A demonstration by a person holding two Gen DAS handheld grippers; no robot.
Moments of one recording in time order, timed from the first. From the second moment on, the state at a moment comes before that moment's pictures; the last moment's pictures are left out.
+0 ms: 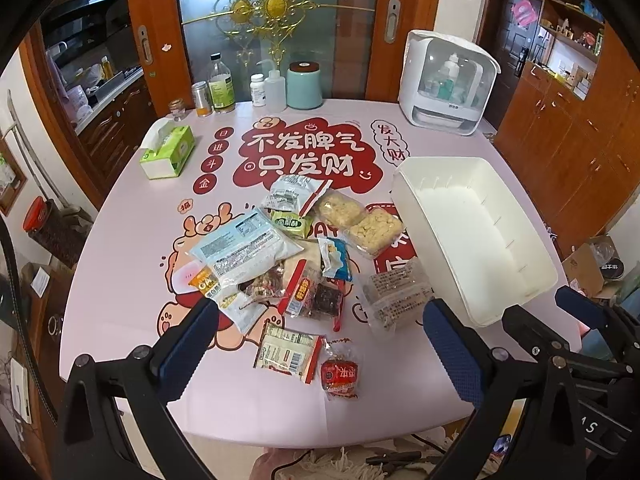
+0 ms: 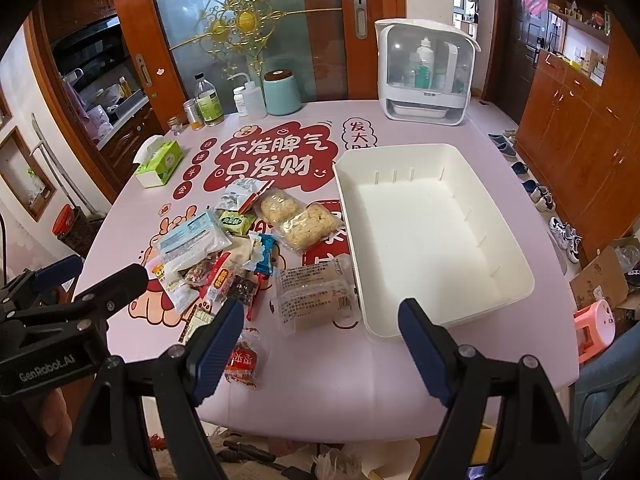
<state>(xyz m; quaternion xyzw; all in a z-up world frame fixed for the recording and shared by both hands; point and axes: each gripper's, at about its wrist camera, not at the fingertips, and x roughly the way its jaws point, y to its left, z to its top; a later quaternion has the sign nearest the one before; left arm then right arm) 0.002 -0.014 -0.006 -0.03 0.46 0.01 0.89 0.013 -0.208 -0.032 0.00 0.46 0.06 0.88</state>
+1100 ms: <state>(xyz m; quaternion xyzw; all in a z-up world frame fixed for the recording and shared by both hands) -0.015 -0.019 -0.006 -0.04 0.46 0.02 0.89 0.005 -0.215 -0.018 -0.01 0.43 0.08 0.90</state>
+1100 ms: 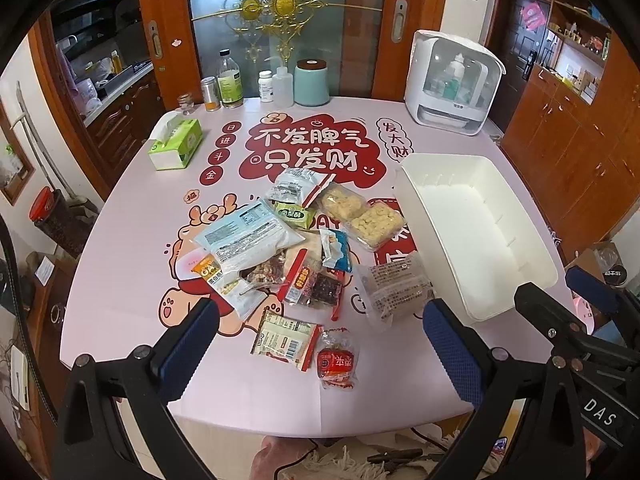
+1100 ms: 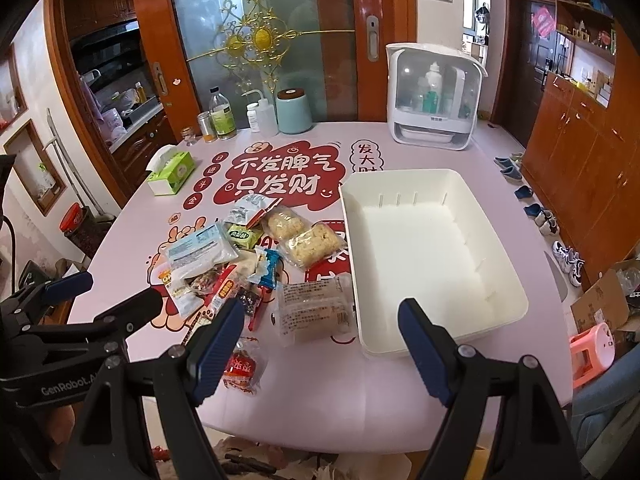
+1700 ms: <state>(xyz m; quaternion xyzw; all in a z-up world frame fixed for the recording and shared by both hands) -0.018 -0.016 -0.006 -0.04 0.46 0.02 0.89 0.003 -0.215 -0.023 0.00 0.44 0.08 0.89</state>
